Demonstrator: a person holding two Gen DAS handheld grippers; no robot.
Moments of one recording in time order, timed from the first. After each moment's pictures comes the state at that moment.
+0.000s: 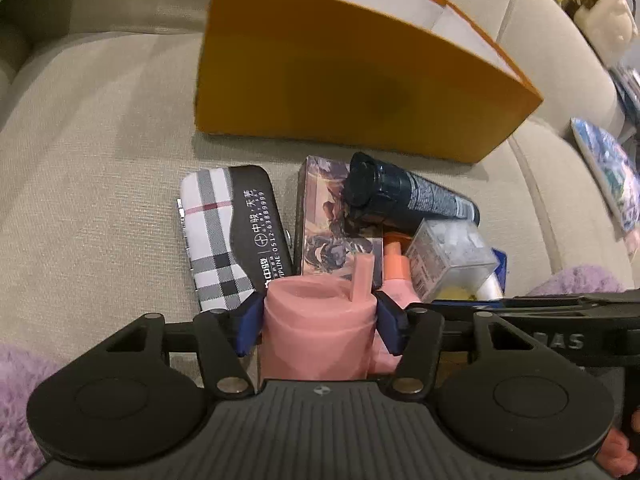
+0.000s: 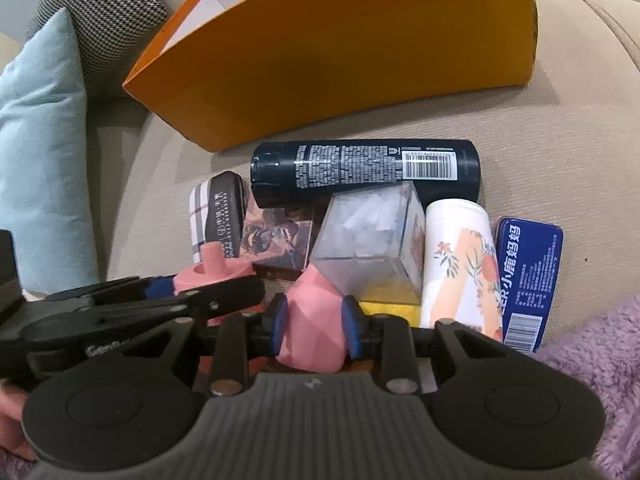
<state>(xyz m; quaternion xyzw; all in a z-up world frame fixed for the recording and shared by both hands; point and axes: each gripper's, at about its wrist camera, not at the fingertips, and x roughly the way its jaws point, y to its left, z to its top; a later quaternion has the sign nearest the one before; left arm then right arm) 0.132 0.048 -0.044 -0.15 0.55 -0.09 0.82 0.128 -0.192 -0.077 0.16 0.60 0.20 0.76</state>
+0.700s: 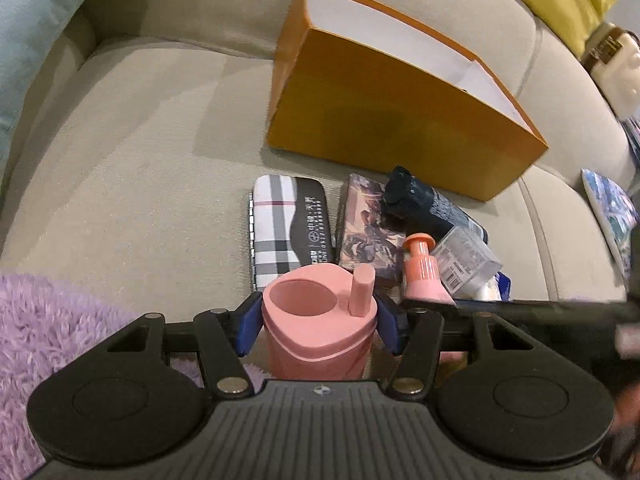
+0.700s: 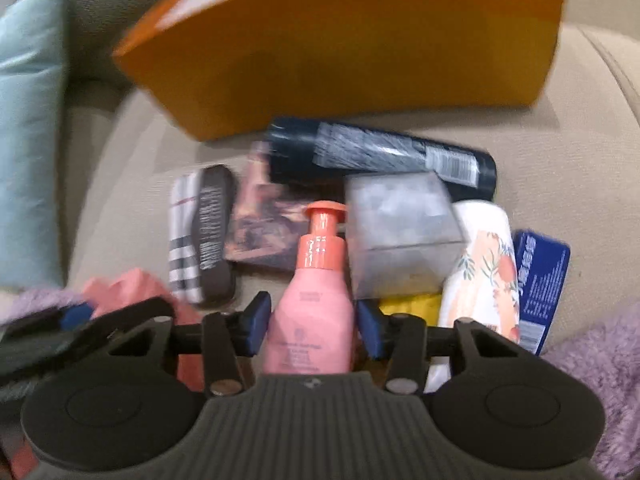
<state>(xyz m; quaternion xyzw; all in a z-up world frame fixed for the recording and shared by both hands) 0.092 0.077 -0.024 -0.19 0.51 -0.03 0.84 0.113 -0.152 -0.062 0.08 0.57 0.21 0.79</state>
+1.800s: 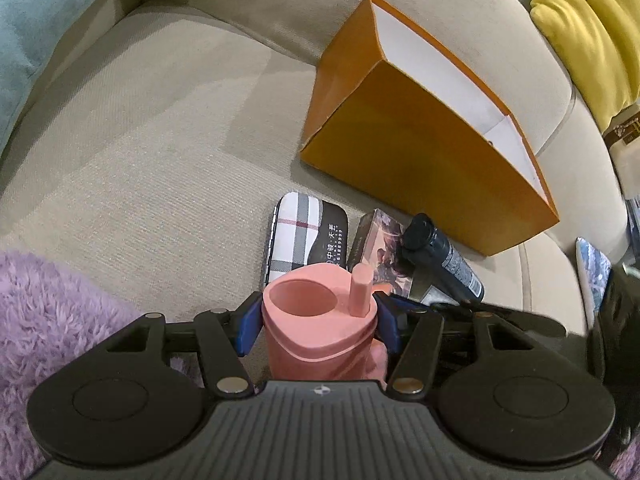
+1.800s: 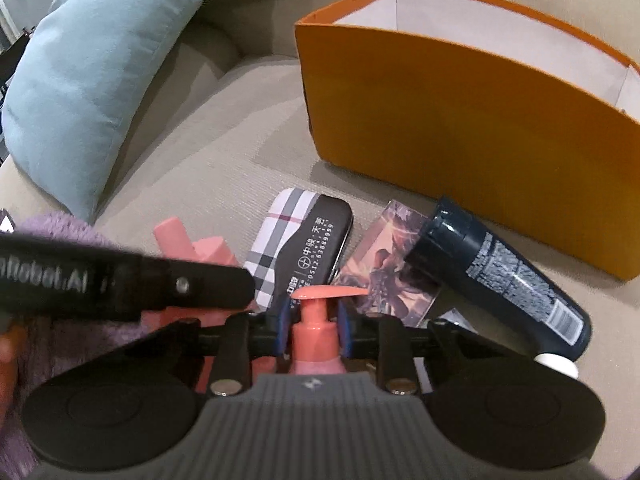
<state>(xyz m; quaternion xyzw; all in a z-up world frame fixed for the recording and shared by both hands) 0.102 0.108 -0.030 -0.29 0.50 0.00 0.82 0.121 -0.091 -0.061 -0.05 0.49 0.33 0.81</state>
